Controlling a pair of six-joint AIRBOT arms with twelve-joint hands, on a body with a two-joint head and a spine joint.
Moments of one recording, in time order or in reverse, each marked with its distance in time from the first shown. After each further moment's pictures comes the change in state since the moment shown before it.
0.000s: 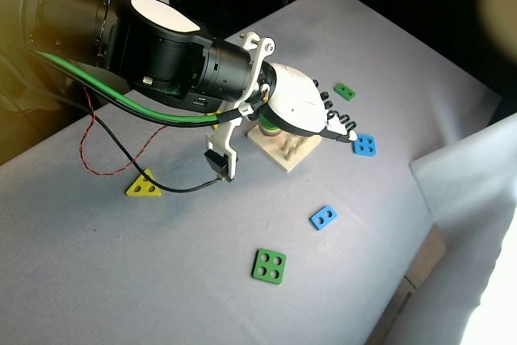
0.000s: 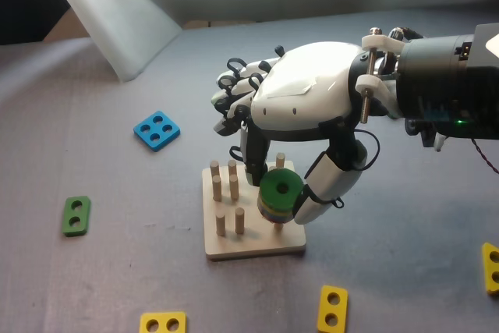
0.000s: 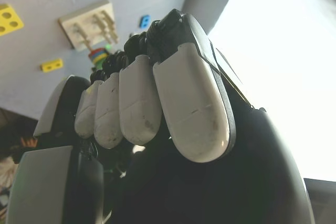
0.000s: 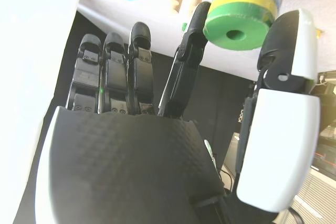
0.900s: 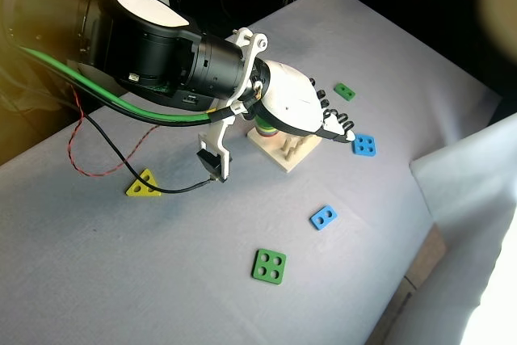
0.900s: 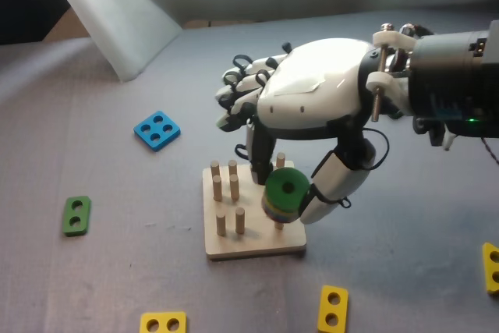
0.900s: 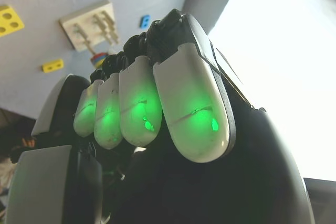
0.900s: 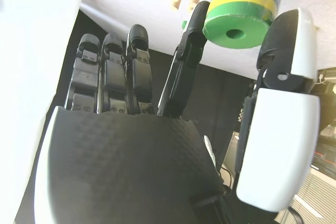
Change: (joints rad) left arm 0.000 0.001 0.000 0.000 0.000 0.005; right arm 0.013 0.024 -0.029 0.012 0.008 -0.005
